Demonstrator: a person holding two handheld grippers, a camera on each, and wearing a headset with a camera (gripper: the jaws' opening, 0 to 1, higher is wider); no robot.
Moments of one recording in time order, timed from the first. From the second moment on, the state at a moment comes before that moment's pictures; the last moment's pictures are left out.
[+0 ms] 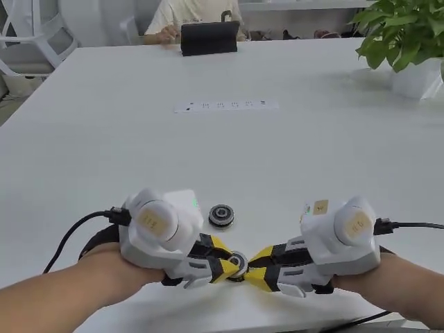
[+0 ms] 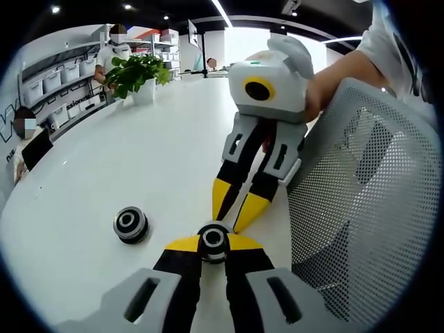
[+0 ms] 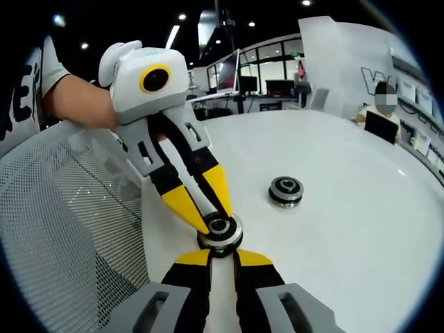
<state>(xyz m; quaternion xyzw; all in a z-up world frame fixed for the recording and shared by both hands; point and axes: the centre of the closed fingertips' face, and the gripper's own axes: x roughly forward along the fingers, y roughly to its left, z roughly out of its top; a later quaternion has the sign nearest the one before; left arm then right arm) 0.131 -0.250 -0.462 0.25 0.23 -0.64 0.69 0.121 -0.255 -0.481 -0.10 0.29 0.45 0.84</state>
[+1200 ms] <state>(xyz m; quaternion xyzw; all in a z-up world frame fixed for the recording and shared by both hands) 0.132 -0.250 -0.462 0.25 0.23 -0.64 0.69 0.125 -0.258 -0.481 -0.19 0.27 0.46 0.83</state>
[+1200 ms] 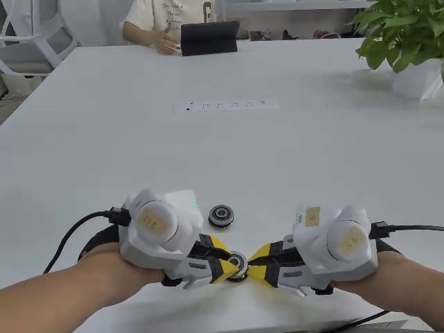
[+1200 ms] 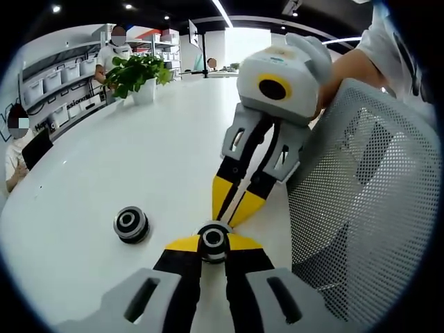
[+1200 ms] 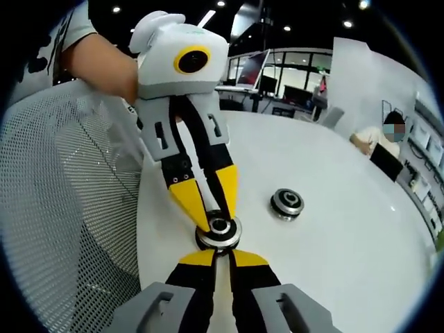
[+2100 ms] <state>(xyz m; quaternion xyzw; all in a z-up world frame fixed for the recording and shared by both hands) 0.132 -0.250 -0.462 0.25 0.23 -0.64 0.69 0.126 -0.264 -0.480 0.06 0.35 0.39 0.85</state>
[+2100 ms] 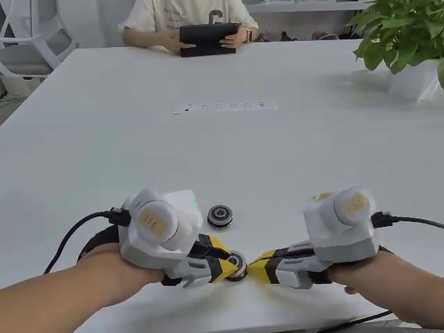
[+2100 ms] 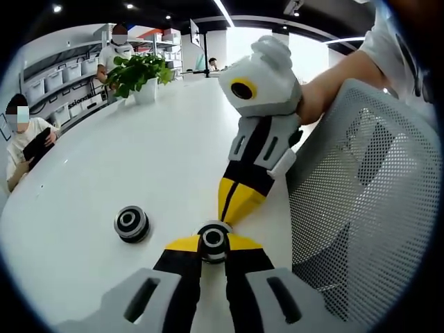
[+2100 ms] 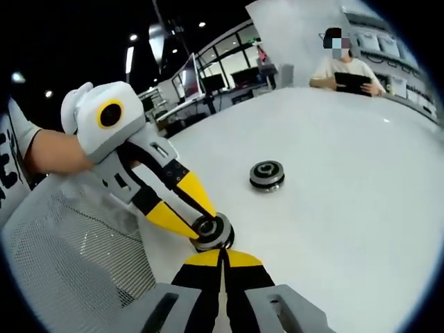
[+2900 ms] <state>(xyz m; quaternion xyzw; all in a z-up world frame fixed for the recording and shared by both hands) 0.133 -0.250 -0.462 0.25 0.24 -0.63 0.69 0.129 -0.262 -0.468 0.16 0.34 0.38 0.85</state>
